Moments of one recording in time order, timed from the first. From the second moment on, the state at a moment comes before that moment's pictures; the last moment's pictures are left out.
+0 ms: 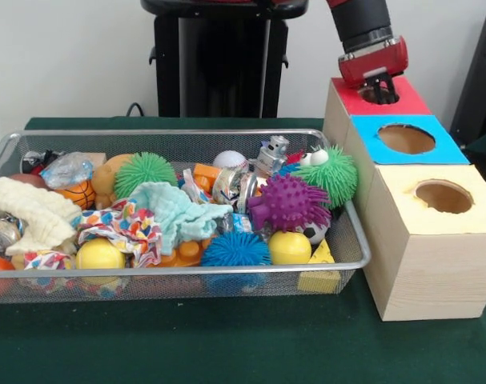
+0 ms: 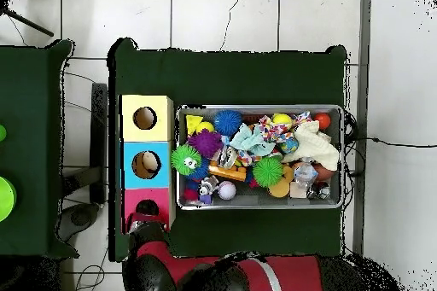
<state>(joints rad) -0.36 -0.47 0.44 2.48 -0.04 -0.84 1.89</state>
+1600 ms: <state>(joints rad) -0.42 -0.85 0.48 2.48 0.00 0.06 1.89</state>
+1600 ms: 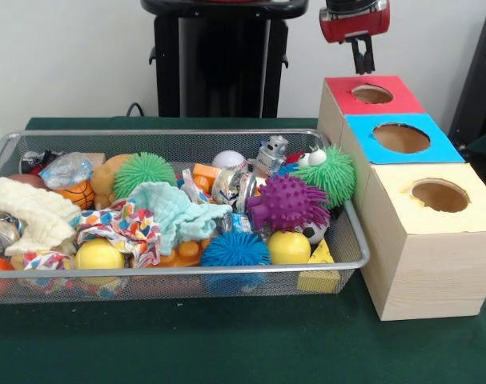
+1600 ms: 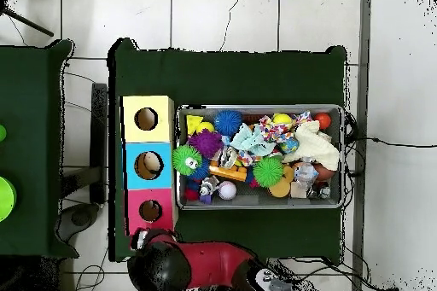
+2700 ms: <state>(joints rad) -0.30 -0.74 0.15 2.28 -0.27 0.08 1.89</state>
